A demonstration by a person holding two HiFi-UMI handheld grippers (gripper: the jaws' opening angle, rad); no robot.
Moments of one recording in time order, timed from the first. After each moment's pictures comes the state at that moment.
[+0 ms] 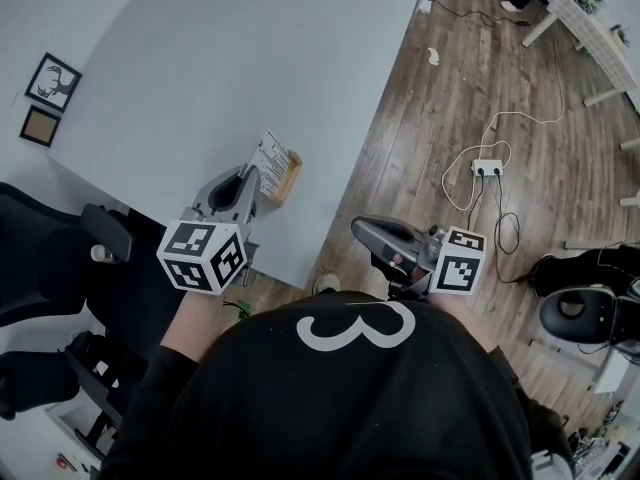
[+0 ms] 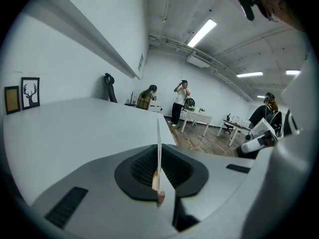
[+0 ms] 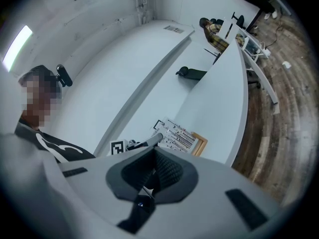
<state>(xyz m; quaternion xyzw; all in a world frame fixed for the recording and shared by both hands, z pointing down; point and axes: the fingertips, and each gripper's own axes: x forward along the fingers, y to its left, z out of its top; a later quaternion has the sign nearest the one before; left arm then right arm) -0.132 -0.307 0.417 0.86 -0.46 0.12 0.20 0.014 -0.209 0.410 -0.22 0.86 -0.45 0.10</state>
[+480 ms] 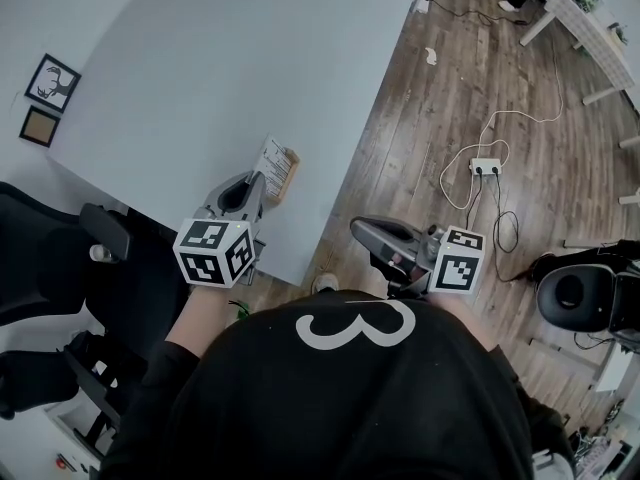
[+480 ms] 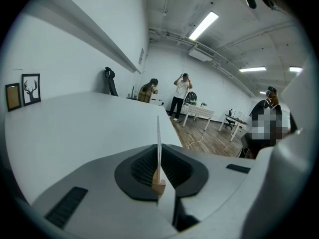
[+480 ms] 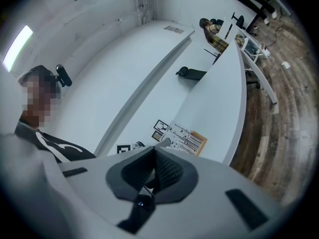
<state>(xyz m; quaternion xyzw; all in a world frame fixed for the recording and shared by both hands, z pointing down) -0.127 -0.302 0.454 0.85 -0.46 0.16 0.22 0.015 -0.207 0.411 -0.22 0.86 -0.46 0.09</state>
